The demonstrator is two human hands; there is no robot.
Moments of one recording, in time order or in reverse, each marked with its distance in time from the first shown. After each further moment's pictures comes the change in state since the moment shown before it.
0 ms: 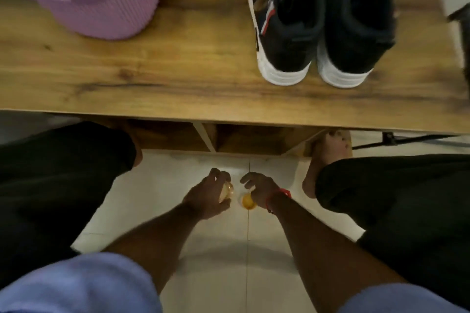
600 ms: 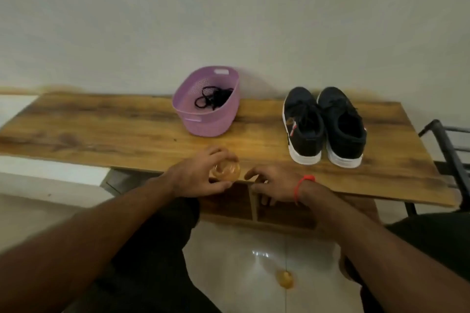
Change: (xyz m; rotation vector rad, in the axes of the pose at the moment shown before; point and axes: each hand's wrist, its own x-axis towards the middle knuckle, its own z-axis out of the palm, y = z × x) left_hand -0.157 0.052 -0.311 0.172 0.413 0.365; right_hand -0.166 -0.204 -0.079 -0.325 0.042 -0.603
